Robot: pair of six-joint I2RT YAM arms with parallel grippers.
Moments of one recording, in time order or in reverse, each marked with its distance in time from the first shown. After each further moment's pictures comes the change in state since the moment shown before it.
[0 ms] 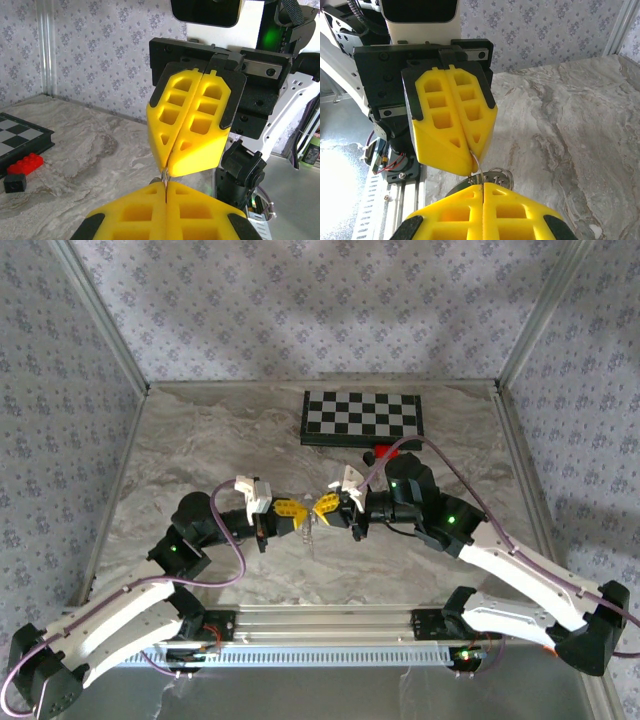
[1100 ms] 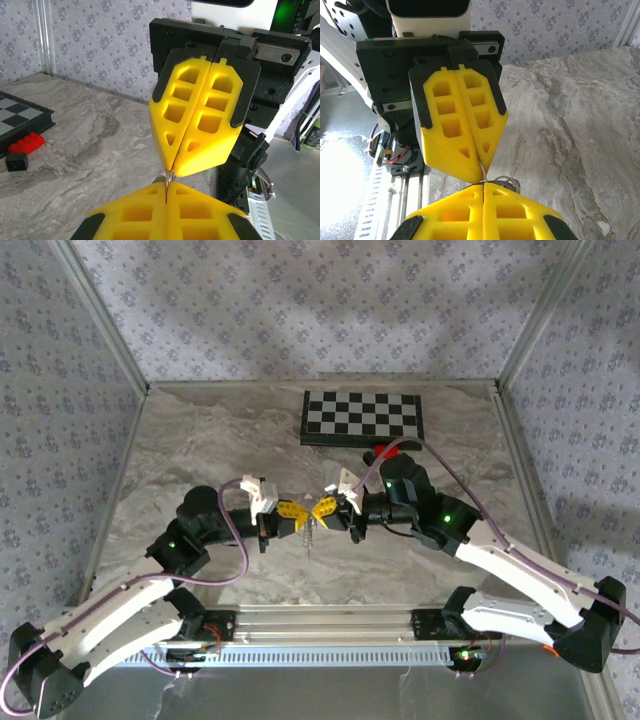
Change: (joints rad) left arm 0.000 0.023 0.061 -0.167 0.005 0.065; right arm 0.012 0.020 -0.002 -0.018 -0.013 -0.016
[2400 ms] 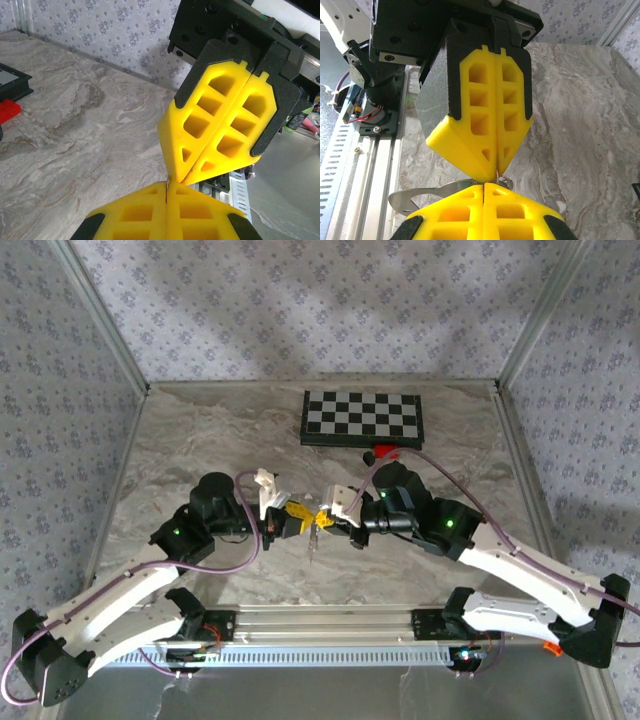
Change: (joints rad) left arm -0.005 0.095 0.117 -0.178 0.048 0.006; right arm 0.090 -0.014 0.046 -0.155 0.183 -0.225
